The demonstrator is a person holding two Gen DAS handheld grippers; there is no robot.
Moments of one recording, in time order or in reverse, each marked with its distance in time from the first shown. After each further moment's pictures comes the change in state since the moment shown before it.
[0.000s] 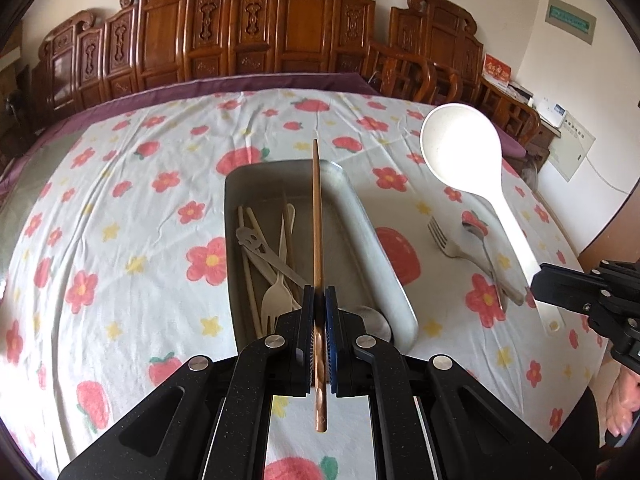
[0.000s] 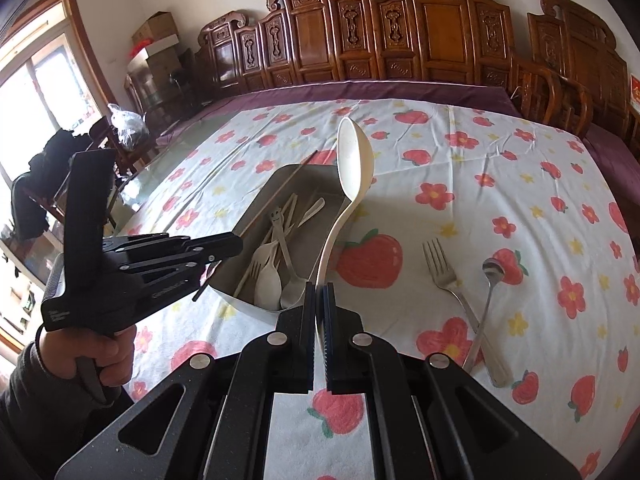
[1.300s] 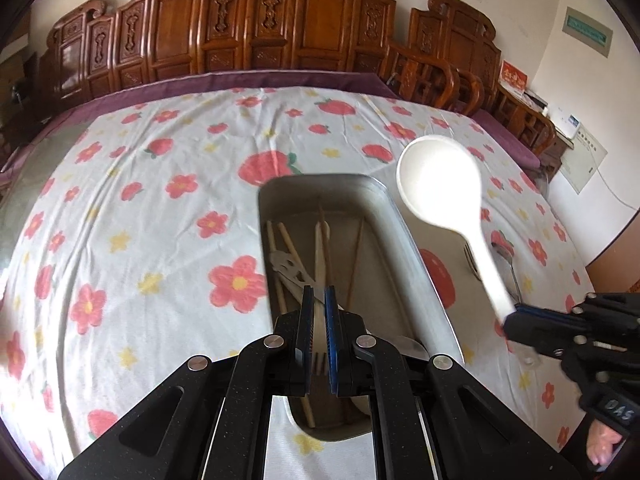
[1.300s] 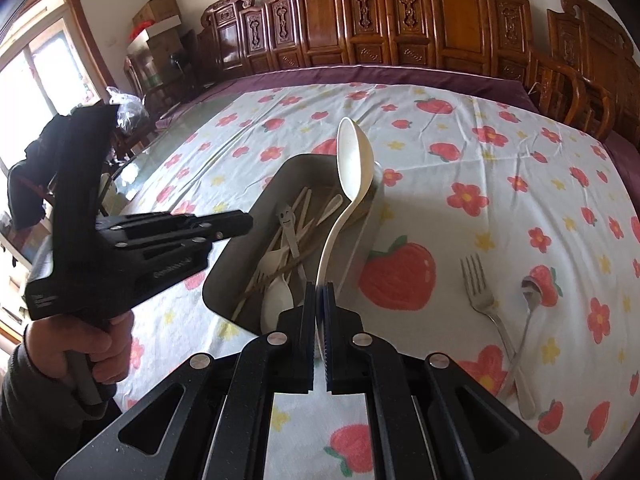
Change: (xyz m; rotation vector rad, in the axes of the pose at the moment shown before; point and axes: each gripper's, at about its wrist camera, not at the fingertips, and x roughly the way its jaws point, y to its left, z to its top) left arm 0.011 0.035 0.023 -0.047 -0.003 0.023; right arm 0.056 0.024 0.022 -0.028 0.064 0.004
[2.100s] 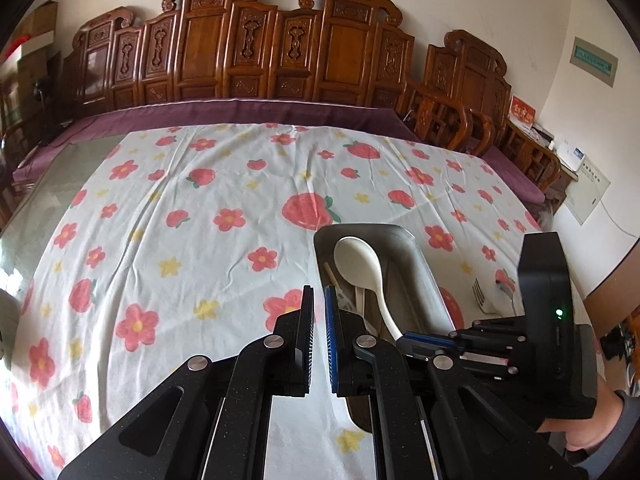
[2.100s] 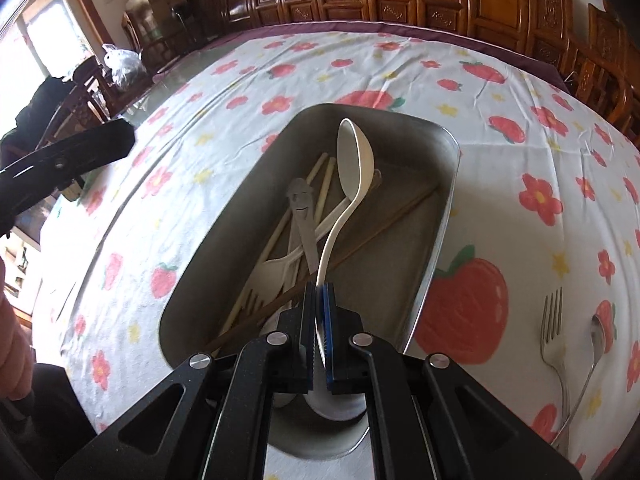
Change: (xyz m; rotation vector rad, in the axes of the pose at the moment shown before) left arm -0.039 0.038 0.013 -0.051 -0.095 0.019; right arm 0.103 0.018 0.024 -0.056 0.161 -0.005
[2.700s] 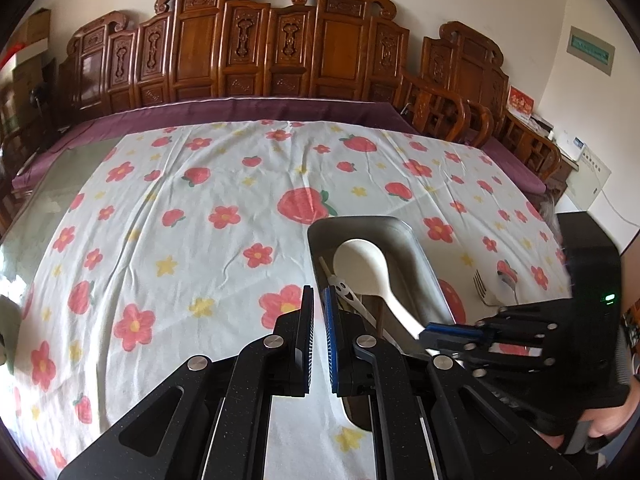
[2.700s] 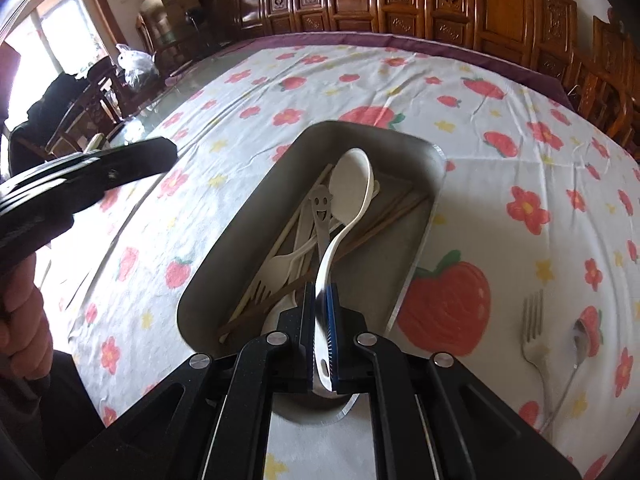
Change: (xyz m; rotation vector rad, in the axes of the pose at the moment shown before) left arm 0.005 -0.009 -0.003 0.033 0.013 0.008; right arm -0.033 -0.004 -0.008 -0.036 -0.048 0.027
